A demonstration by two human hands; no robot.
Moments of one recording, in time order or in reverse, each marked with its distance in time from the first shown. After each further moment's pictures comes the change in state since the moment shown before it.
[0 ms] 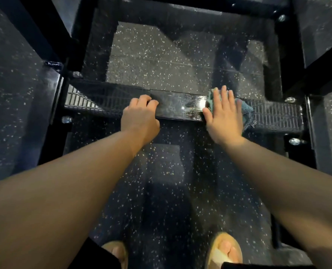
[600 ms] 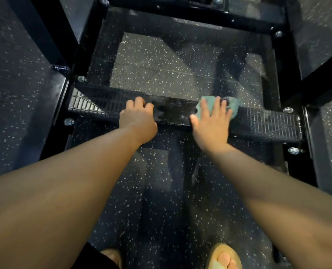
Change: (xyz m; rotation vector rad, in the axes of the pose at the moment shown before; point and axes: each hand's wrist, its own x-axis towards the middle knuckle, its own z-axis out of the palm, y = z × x) left_hand 0.005 -0.004 -0.005 0.072 -0.079 -0.089; right_hand -0.007 -0.035 0.004 -0.013 0.021 0.003
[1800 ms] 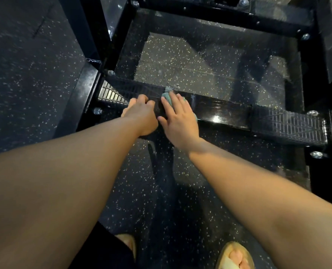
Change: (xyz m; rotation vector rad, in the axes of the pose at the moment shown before) left_hand -0.020 -0.040 -0.017 -0.070 -0.121 -0.112; right_hand -0.017 -0.107 0.017 0.182 0.085 -0.560
